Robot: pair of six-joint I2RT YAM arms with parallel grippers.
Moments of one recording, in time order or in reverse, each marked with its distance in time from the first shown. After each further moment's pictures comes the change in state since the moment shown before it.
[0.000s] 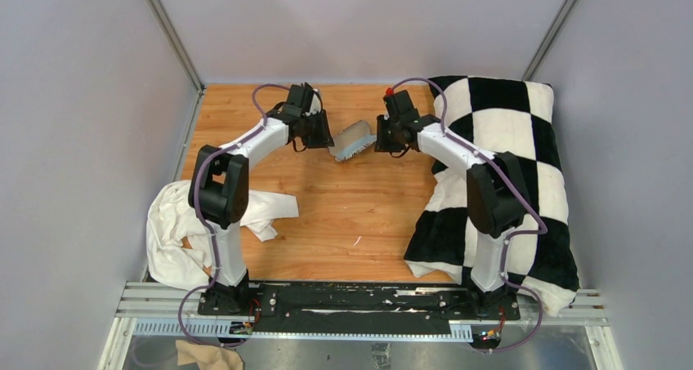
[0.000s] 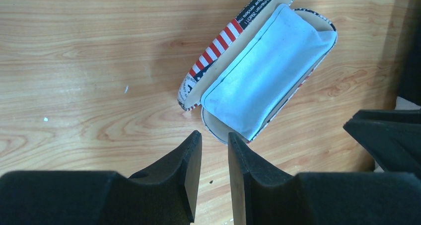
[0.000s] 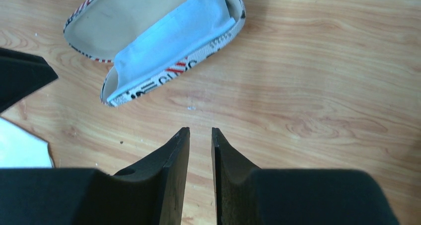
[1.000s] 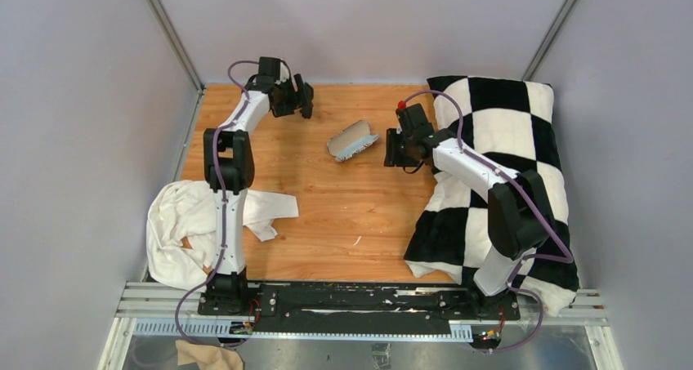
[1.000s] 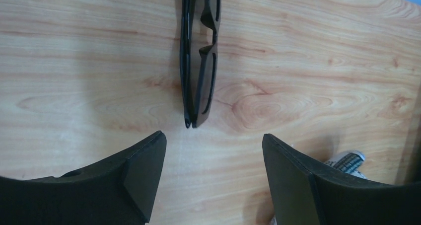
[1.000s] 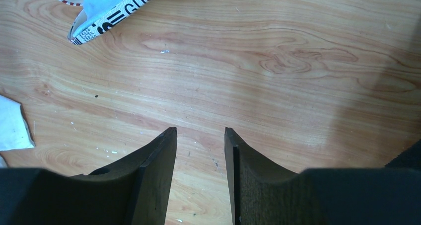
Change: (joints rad) left arm 0.242 0.413 0.618 -0.113 0.010 0.048; right arm -0.006 -0.232 -0.256 0.000 0.023 -0.023
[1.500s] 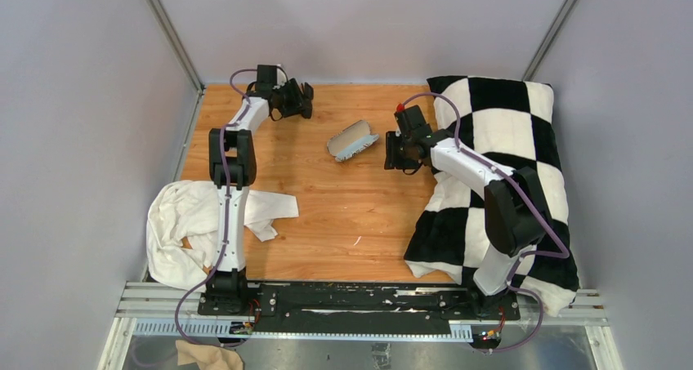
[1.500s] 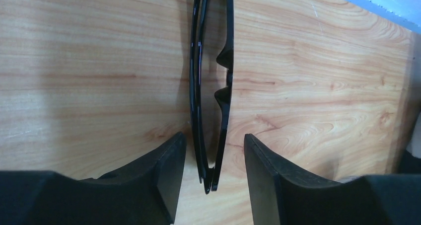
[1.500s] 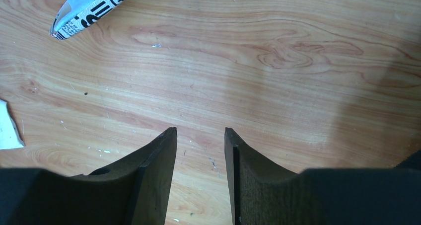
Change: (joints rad) left arm 0.042 0.186 0.086 0.141 0.153 -0.068; right arm 0.000 0.025 0.000 -0.018 -0.001 0.000
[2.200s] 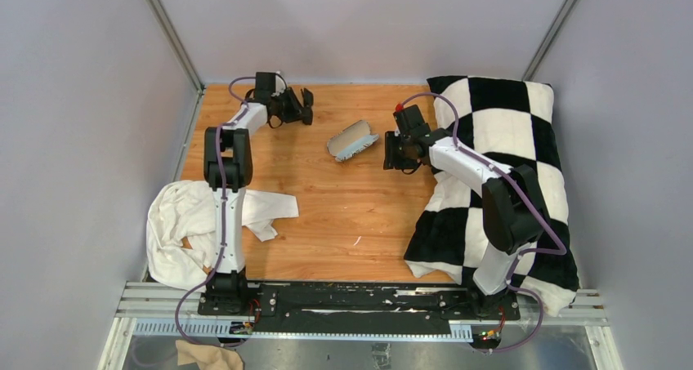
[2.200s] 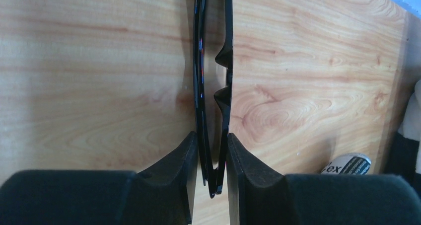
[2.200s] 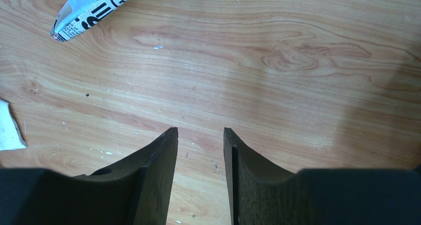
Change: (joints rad) left arm 0.003 -0.080 -0.182 0.101 0.047 -0.022; right arm 0.000 0.022 0.015 -0.003 -0.012 0.005
